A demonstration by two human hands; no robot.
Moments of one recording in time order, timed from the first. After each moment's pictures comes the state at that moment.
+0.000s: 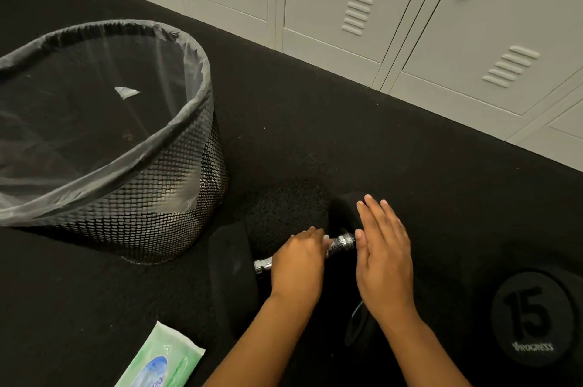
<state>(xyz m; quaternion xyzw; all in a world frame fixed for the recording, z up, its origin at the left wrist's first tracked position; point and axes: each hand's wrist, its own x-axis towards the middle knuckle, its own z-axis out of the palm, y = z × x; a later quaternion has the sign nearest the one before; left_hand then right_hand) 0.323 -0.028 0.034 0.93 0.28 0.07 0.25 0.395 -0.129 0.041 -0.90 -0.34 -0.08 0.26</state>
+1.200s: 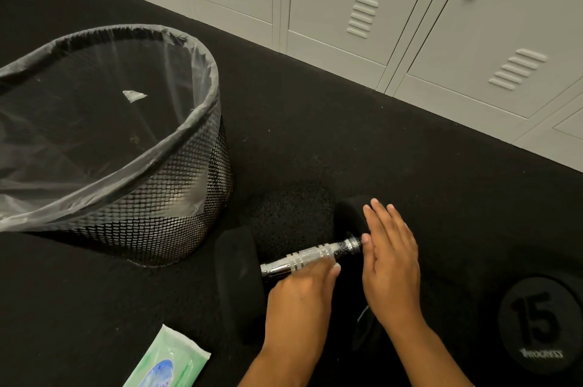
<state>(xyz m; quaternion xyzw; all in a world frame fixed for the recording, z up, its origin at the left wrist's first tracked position) 0.280 -0.047 0.055 0.88 0.27 0.14 0.36 0.393 -0.128 0.041 -0.91 -0.33 -0.08 0.25</state>
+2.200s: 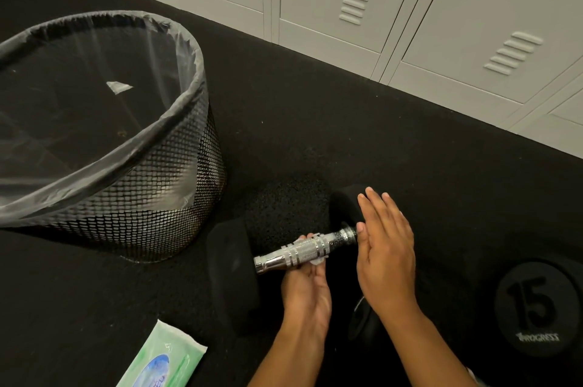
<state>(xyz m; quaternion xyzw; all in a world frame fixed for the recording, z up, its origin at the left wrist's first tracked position) 0.324 -0.058 0.021 -0.08 0.48 0.26 0.84 0.392 -0.128 0.041 -0.90 -0.33 -0.09 0.26</state>
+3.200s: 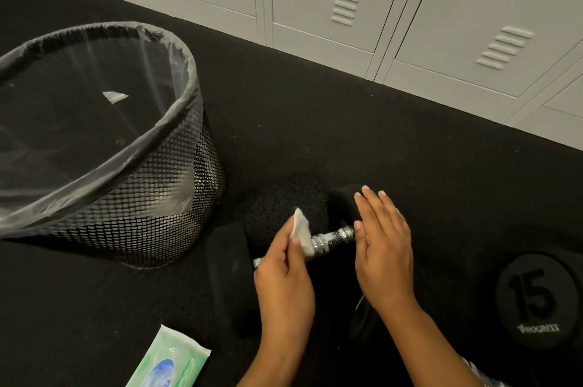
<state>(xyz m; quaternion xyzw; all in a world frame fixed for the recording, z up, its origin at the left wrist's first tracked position) 0.289 -0.046 0.078 0.61 0.42 0.28 0.60 0.392 -0.127 0.041 -0.91 -0.33 -0.09 0.25</state>
